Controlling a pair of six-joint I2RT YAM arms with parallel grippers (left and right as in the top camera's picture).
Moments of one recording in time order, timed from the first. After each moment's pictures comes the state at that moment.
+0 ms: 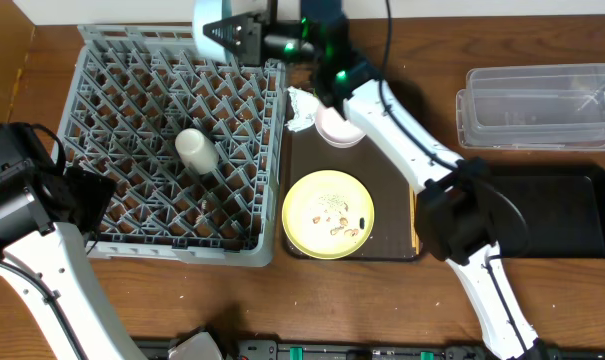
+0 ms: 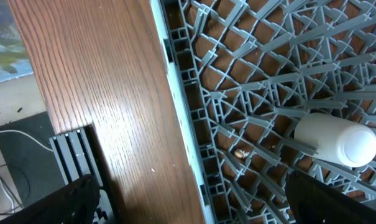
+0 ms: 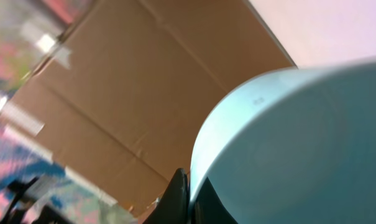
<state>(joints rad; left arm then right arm) 0.57 1.28 1.52 -1.47 -0.19 -0.70 0.63 2.46 2.29 0.25 -0.76 0.86</state>
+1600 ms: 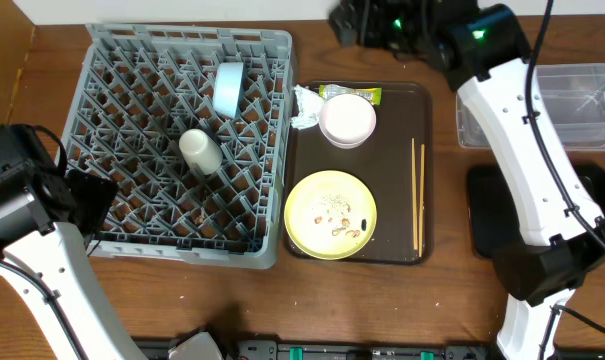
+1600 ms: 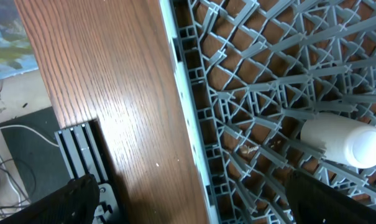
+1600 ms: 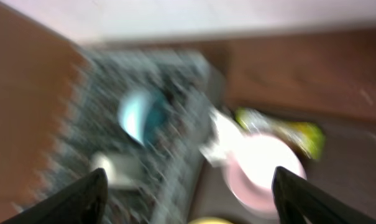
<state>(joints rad) 0.57 1.28 1.52 -1.49 -0.19 -0.70 0.42 2.02 2.31 -1.01 -0.26 0.49</state>
